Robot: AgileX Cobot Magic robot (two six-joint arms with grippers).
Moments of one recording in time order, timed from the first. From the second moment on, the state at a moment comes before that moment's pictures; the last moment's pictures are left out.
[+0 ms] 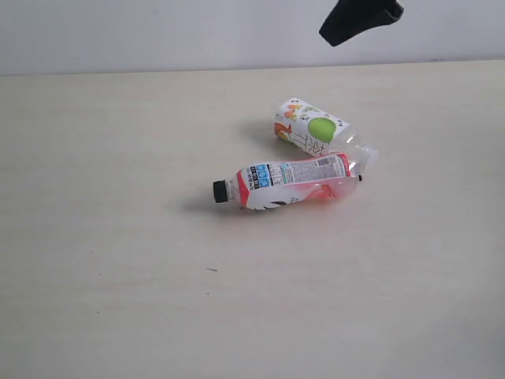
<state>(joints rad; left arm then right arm) -0.46 0.44 -0.34 -0.30 0.18 0.05 0.38 1.73 -1.67 0.46 1.18 -0.97</state>
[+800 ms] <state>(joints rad) -0.46 0.44 -0.34 -0.30 0.18 0.05 0.61 1.76 -1.63 0.34 1.22 -1.29</state>
